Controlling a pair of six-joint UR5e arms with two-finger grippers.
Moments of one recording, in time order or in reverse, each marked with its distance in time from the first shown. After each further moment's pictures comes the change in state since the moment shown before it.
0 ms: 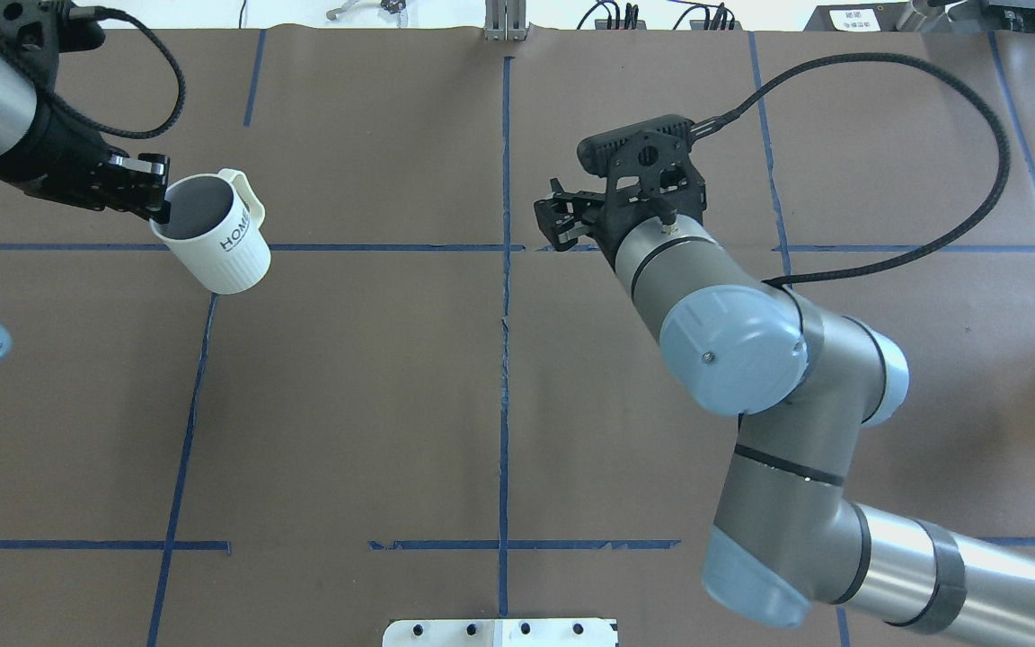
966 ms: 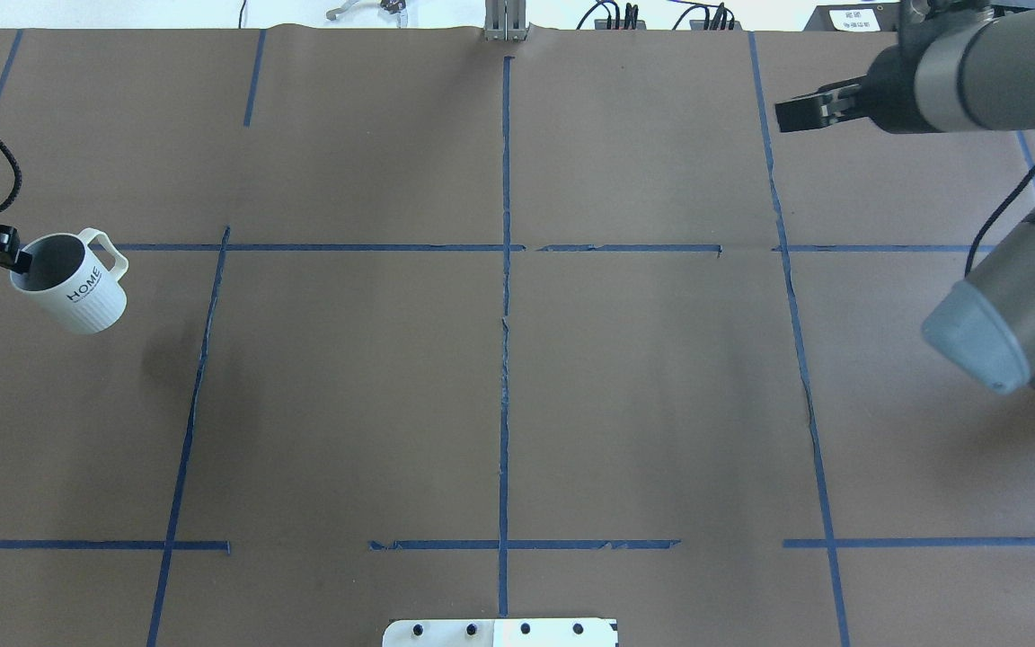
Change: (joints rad) left arm -0.130 0.290 0.235 -0.395 -0.093 0.232; right arm 0.524 -0.228 0.039 -0.012 0.769 -0.240
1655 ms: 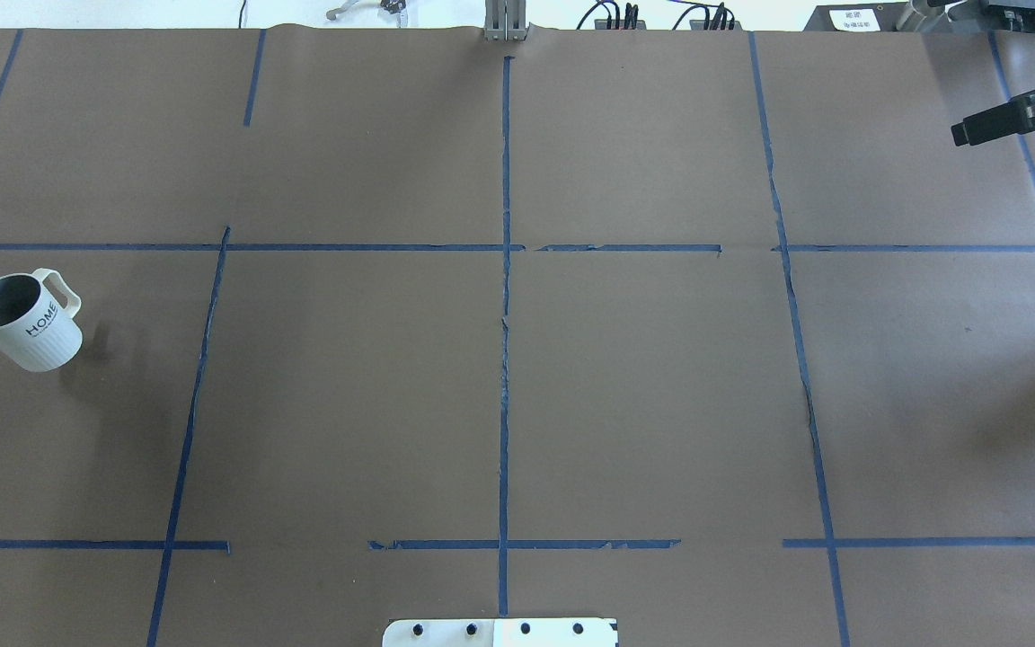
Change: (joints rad) left arm -0.006 0.090 0.059 -0.027 -0.008 -0.091; right arm 0.233 -0.139 0.002 -0.106 0.282 -0.195
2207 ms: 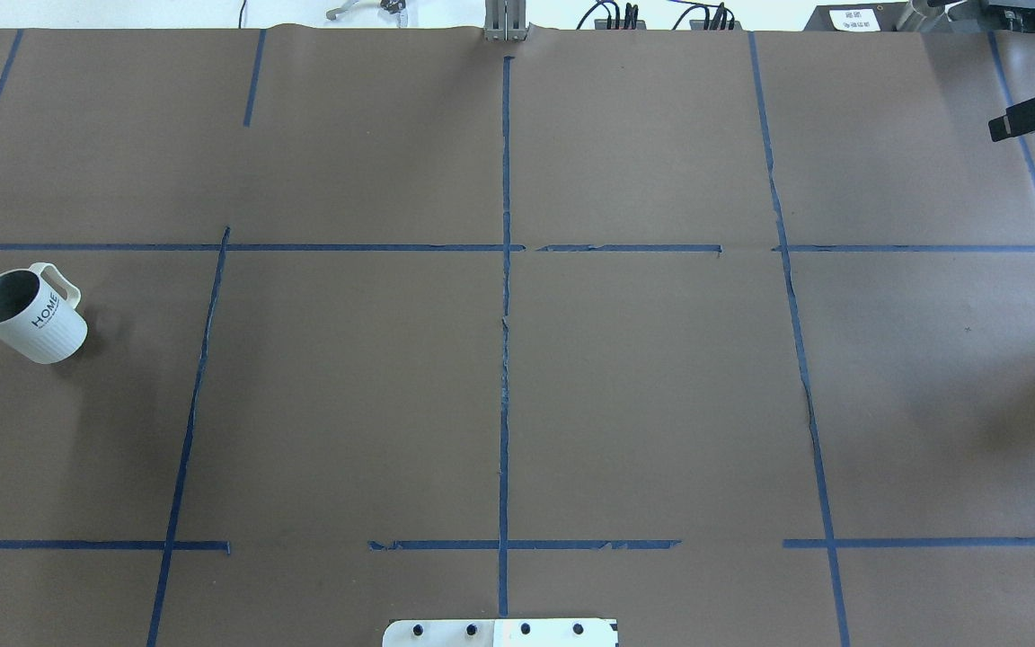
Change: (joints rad) left arm 0.003 -0.002 0.084 -0.186 0.009 -0.148; right arm 0.046 -0.010 0.009 -0.026 0.060 -0.006
